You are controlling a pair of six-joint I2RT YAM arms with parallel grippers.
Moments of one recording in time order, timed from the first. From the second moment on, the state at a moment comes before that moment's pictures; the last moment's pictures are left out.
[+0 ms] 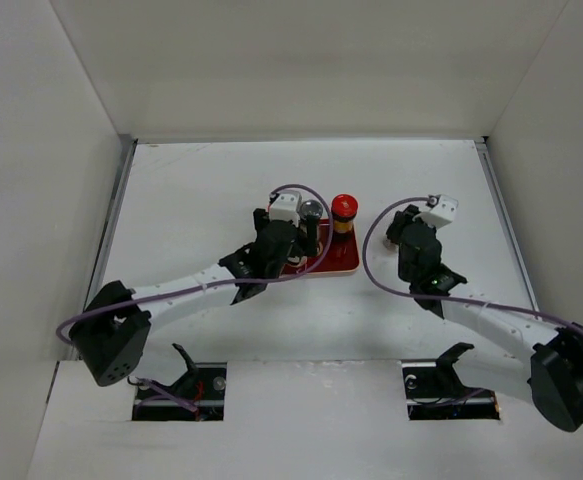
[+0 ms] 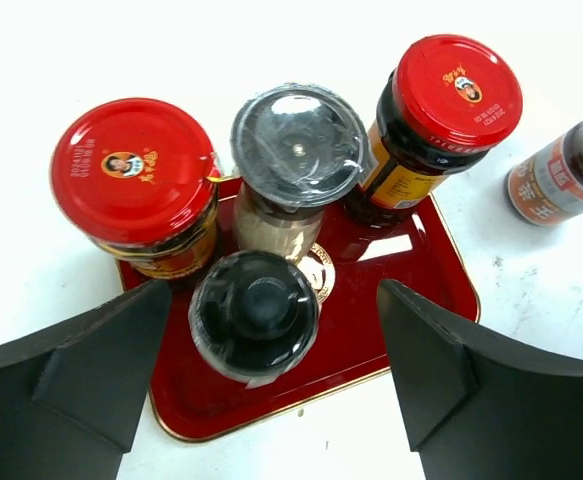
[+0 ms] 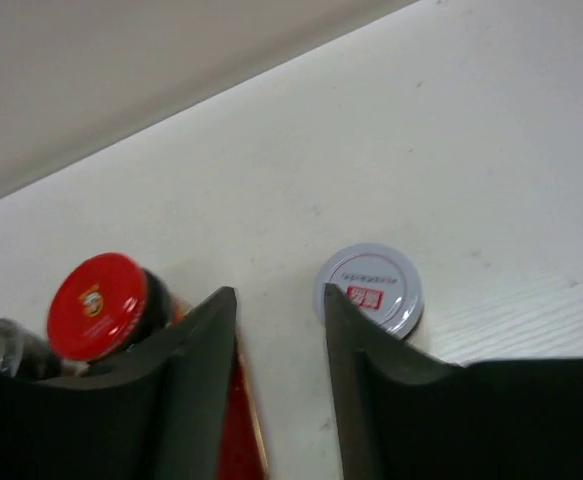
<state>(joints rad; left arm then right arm) -0.87 1.41 0.82 0.19 -0.51 -0.37 0.59 1.07 0.50 0.40 0.76 0.45</state>
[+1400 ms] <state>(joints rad) -0.59 0.87 0.23 0.61 -0.62 -0.56 0.47 1.34 0.65 0.13 0.74 0.46</state>
